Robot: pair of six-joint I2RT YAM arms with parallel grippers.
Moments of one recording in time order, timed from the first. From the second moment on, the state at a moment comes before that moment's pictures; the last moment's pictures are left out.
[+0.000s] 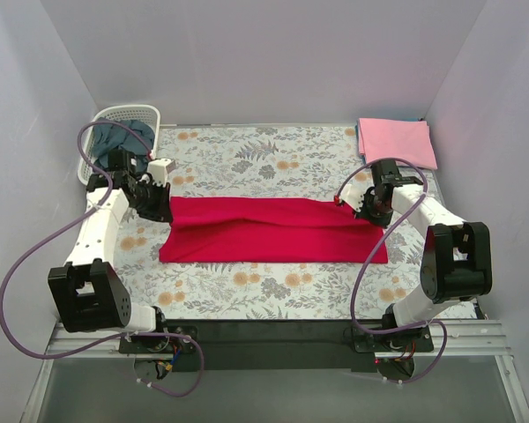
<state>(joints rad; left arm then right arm) 0.11 1.40 1.21 -0.98 0.45 0.37 0.12 1.57 1.04 -0.74 -0.09 -1.11</state>
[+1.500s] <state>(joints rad) 0.11 1.41 1.19 -1.06 0.44 0.48 0.09 1.54 0.99 -0.74 -0.09 -1.15</state>
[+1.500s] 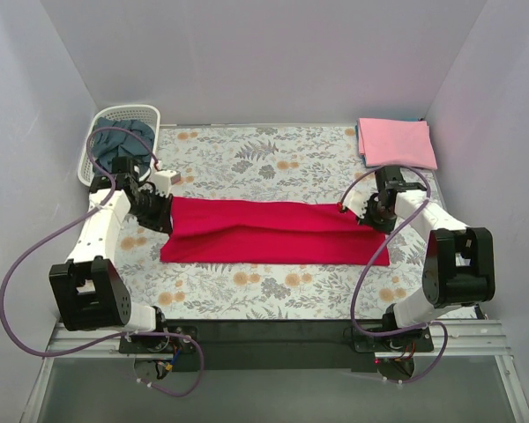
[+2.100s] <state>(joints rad) 0.11 1.41 0.92 -1.02 0.48 0.57 0.12 1.55 1.20 -0.92 -0.24 -1.04</state>
